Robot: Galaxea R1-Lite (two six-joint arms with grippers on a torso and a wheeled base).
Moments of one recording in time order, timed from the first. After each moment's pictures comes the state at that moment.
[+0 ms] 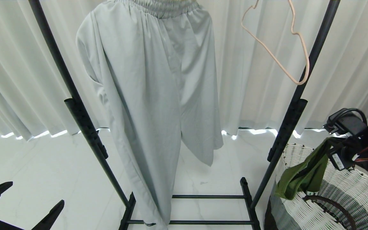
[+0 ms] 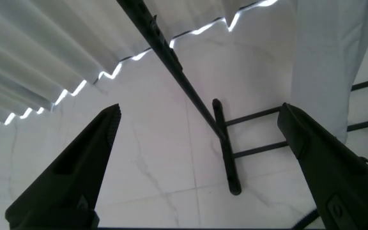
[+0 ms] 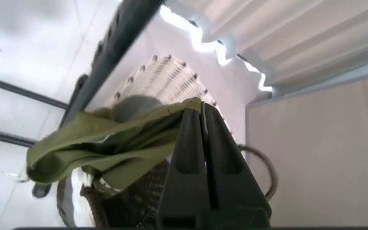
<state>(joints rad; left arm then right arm) -0.12 0.79 -0.15 -0.37 0.10 0.42 0.21 1.45 -0.60 -0.52 -0.24 -0.50</state>
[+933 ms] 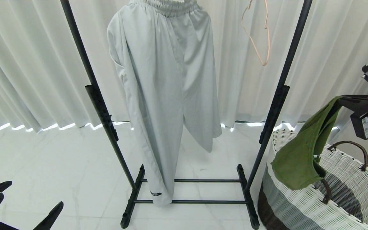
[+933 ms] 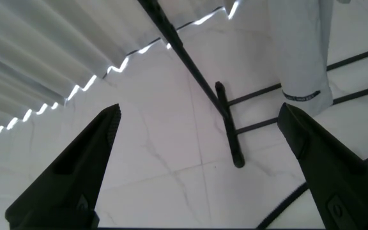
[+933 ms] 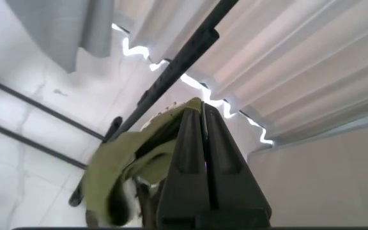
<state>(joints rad) -0.12 0.78 -0.15 -0.37 0.10 0.48 0.44 1.22 -0.93 -0.13 -0.25 -0.49</state>
